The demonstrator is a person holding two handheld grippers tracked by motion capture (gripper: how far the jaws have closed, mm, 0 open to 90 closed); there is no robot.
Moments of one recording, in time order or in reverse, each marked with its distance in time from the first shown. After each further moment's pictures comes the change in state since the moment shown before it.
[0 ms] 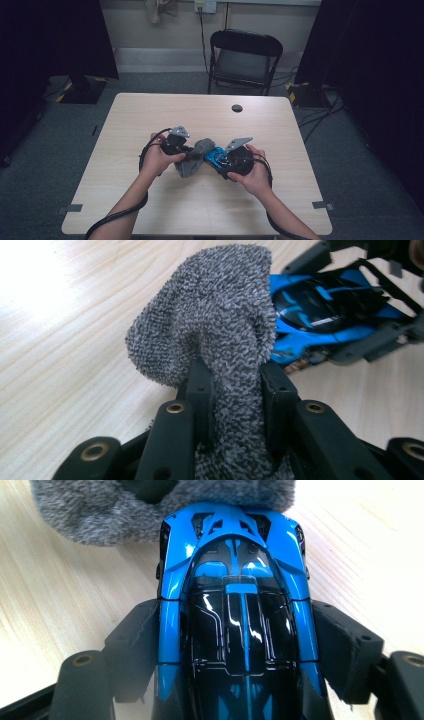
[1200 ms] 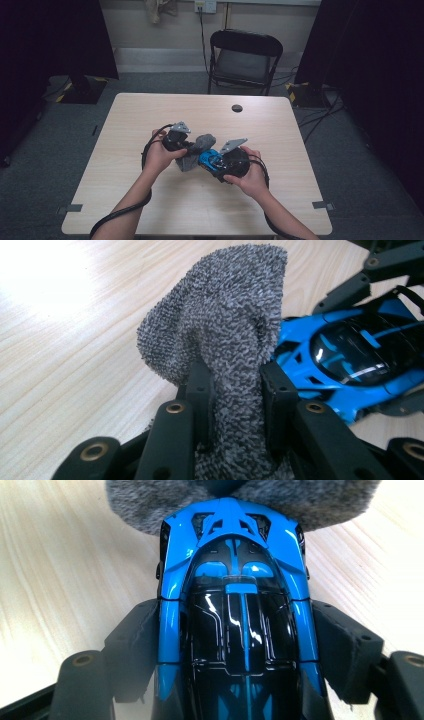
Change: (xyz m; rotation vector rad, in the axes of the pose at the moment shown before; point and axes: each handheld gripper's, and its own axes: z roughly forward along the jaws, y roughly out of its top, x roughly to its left) left arm 0.005 0.011 0.002 -0.013 0.060 -0.005; right arm 0.014 0.008 0.000 -0.003 0.049 -0.040
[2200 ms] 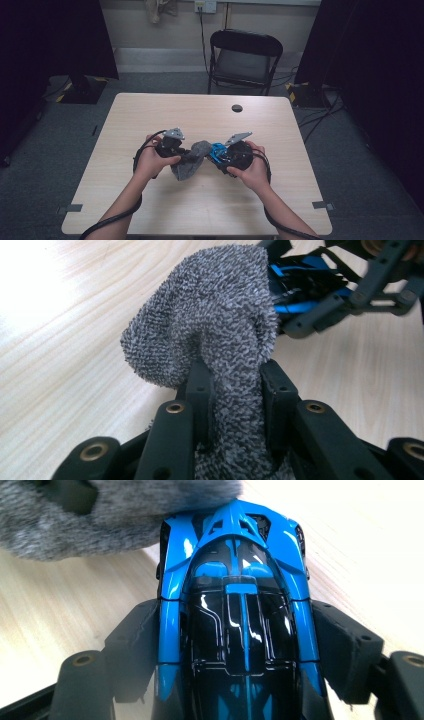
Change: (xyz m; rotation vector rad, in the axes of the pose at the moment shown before) left arm -0.007 -0.019 -0.017 0.004 -0.096 0.004; right arm -0.025 -0.001 0.004 0.012 -0.061 0.087
